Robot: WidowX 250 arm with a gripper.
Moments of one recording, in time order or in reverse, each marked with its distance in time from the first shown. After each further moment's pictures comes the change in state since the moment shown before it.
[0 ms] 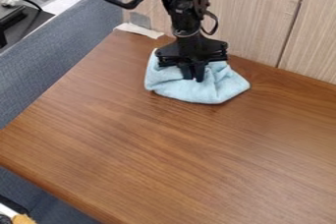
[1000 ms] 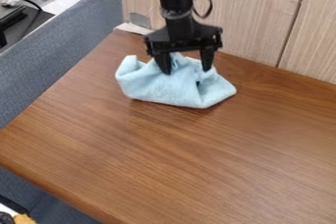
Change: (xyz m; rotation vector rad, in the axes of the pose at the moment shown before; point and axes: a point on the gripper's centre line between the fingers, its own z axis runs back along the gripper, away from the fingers) arm -0.009 0.004 0.056 -0.010 -0.031 -0.013
